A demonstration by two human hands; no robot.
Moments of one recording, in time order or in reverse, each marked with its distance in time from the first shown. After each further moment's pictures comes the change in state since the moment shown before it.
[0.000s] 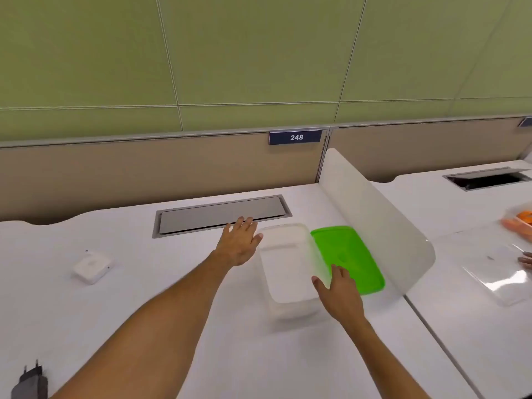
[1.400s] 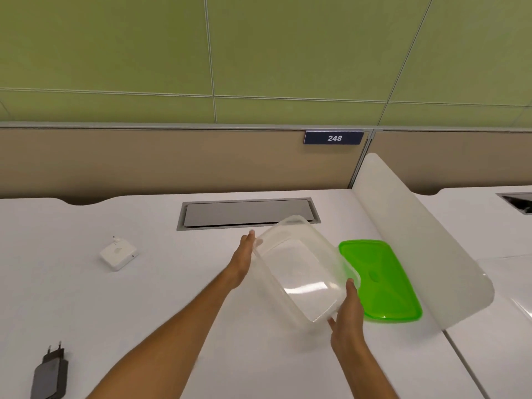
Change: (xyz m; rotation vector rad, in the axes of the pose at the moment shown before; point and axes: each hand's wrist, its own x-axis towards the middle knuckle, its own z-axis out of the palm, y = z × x) left_hand -0.018 -0.035 0.024 -1.368 0.020 -0.518; right_hand 0.010 -0.055 0.032 1.289 0.028 0.604
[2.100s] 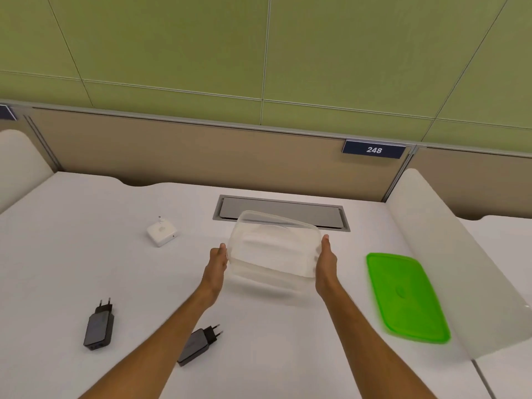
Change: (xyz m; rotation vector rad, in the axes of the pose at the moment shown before) left_hand -0.063 -0.063 -0.103 -0.185 0.367 0.052; right_hand 0.021 -0.002 0.115 -0.306 -0.338 -0.066
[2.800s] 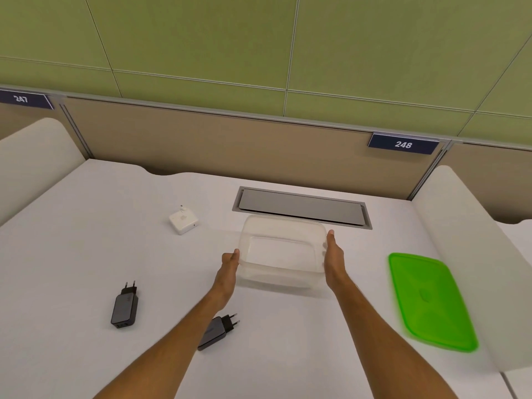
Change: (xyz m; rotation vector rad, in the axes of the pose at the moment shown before) left_hand -0.016 -0.027 -0.017 0.161 -0.001 -0.027; right_hand 0.027 0.019 0.019 -0.190 -0.083 -0.022
